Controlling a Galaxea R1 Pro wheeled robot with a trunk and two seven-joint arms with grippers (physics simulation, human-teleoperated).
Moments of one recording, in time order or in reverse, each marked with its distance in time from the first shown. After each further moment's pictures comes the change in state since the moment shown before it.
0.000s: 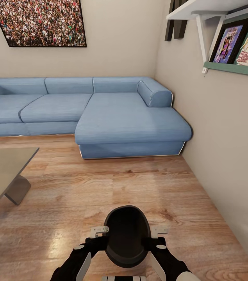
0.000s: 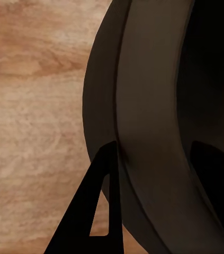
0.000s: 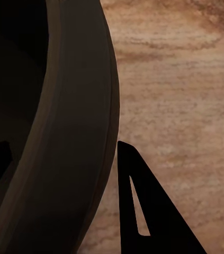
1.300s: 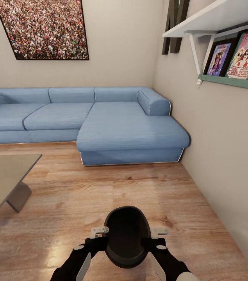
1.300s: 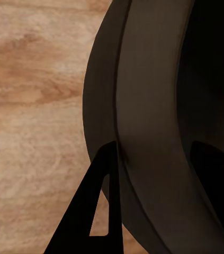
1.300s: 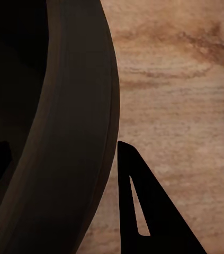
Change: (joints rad) left arm 0.001 0.000 0.002 0.002 -0.005 0.000 0.000; right arm 0.000 -0.001 0.000 0.005 -0.003 0.000 0.004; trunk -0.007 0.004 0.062
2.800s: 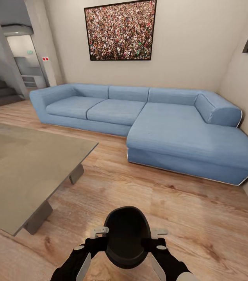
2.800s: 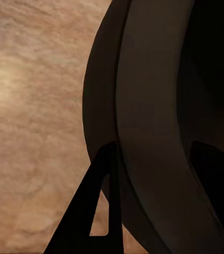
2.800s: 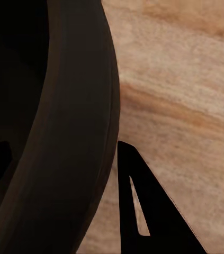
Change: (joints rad) left arm 0.000 0.000 0.002 0.002 -0.003 0.000 -0.002; right arm 0.000 0.001 -0.005 0.005 0.006 -0.001 0.002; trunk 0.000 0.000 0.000
